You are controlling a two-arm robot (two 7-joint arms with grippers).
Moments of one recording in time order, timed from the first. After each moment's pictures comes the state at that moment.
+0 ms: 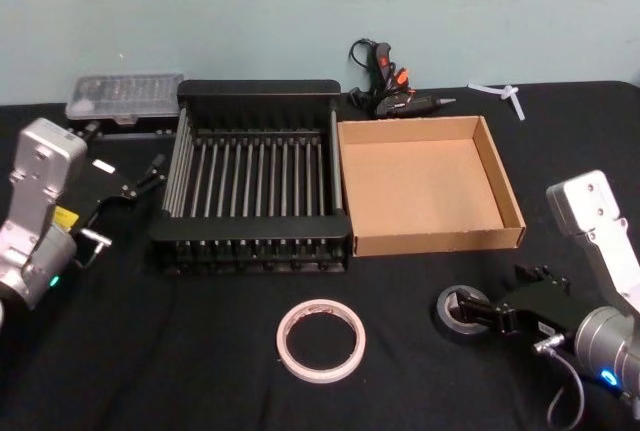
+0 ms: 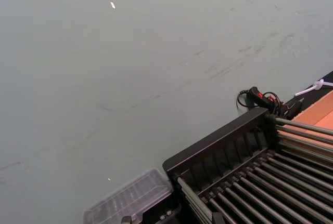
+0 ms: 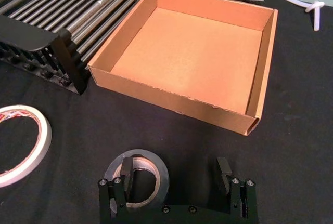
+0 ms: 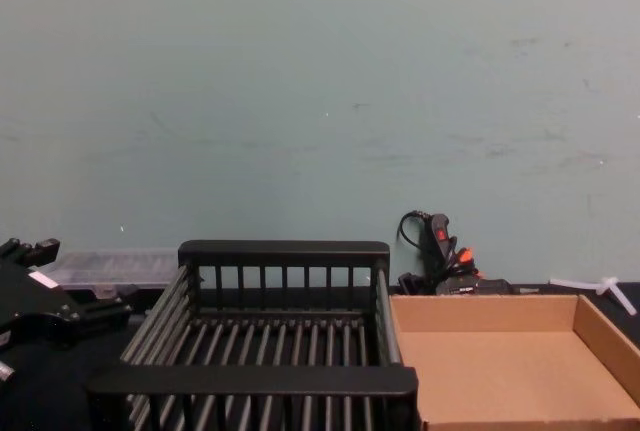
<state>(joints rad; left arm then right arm) -0.20 0.60 0.45 -1.41 -0.25 -0.12 0.03 -0.17 0.55 -0.24 -1.92 0.42 0.60 0.05</state>
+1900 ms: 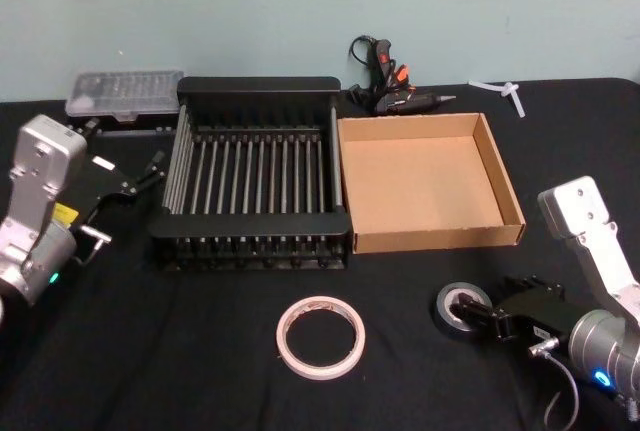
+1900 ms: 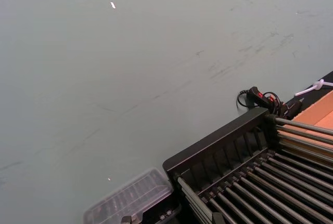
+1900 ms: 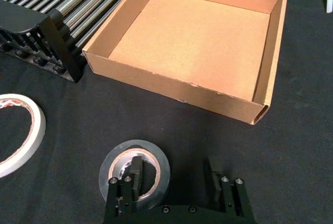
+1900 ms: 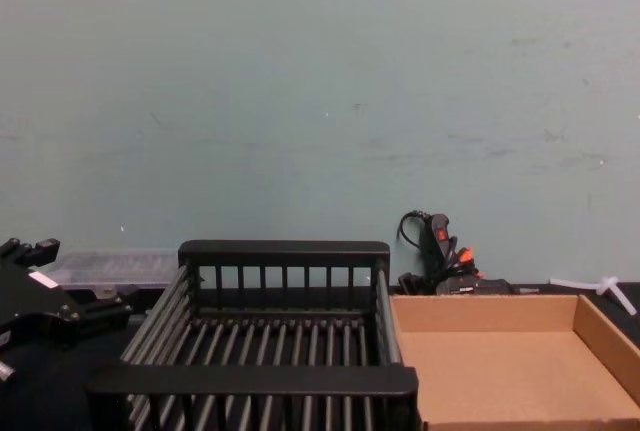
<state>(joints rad) -0.20 0.60 0.45 -1.41 -0.25 -0.12 0.03 -0.17 0.49 -0.21 -1.88 0.36 0.63 0.11</state>
